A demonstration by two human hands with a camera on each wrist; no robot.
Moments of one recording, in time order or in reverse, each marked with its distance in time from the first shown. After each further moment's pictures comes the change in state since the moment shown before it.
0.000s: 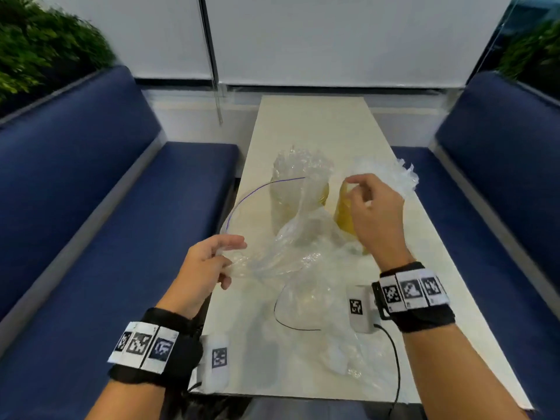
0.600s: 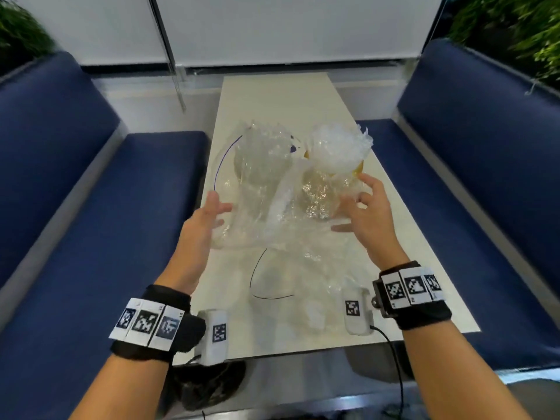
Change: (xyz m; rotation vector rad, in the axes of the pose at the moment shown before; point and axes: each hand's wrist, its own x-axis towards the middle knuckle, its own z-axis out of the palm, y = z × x) left_hand -0.025 0.029 0.044 0.020 -0.025 0.012; right_hand -0.068 0.033 -0.048 0.517 -0.047 0.519
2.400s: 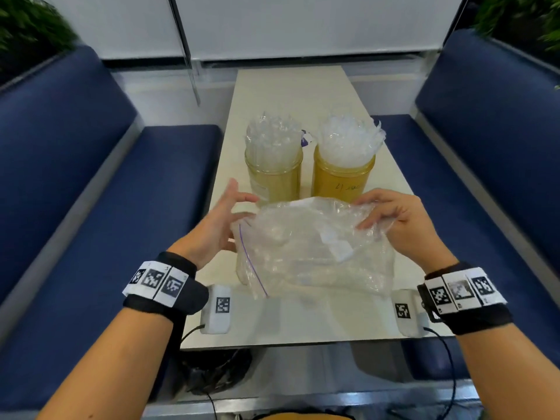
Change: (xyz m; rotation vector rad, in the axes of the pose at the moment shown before) left_hand 0.021 -0.003 -0.001 -0.042 -0.411 -0.117; right_hand 0.007 0.011 -0.055 -0.321 -0.425 -0.527
